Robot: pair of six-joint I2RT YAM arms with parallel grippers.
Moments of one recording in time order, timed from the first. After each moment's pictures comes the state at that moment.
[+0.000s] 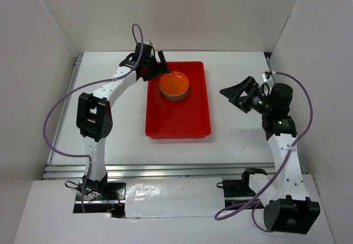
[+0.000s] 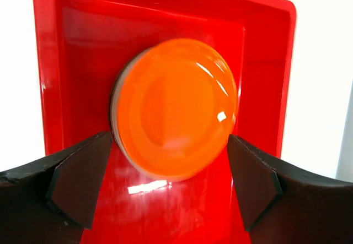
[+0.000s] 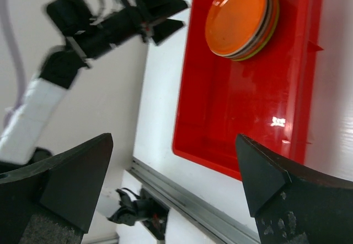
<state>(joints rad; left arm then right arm) -0.32 2.10 1.84 -0.43 0.13 -0.66 -0.12 0.89 0.86 -0.25 -0.72 0.81</state>
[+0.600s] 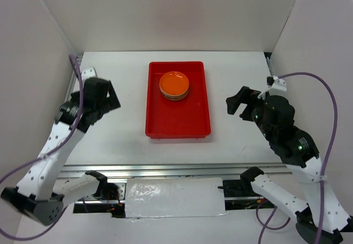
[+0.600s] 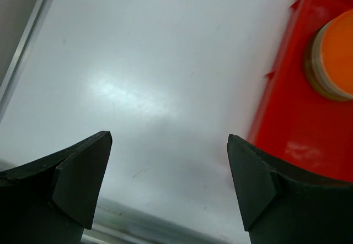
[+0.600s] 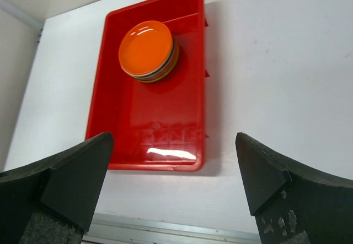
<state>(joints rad) -0.35 1.12 1.35 -0.97 -0.54 -0.57 0.44 0.74 1.18 -0.76 0.25 0.51</state>
